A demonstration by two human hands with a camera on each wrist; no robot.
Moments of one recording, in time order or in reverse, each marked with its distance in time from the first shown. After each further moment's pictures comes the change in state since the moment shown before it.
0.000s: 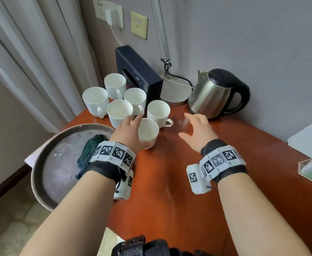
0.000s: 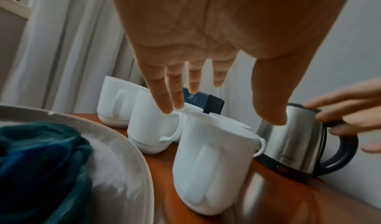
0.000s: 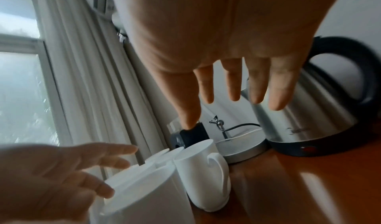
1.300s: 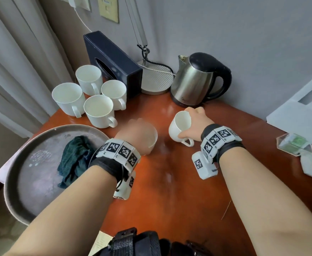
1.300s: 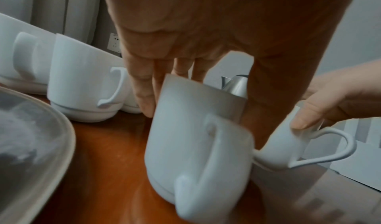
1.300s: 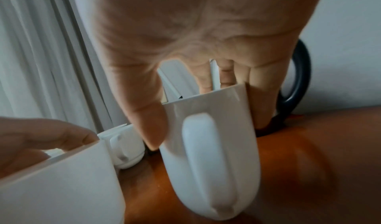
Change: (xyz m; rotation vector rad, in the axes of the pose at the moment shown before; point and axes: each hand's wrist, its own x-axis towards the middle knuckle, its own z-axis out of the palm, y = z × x) left_hand 0.015 0.036 0.029 0.210 -0.204 0.085; right_hand 0.020 0.045 -0.004 -0.065 -0.106 0.199
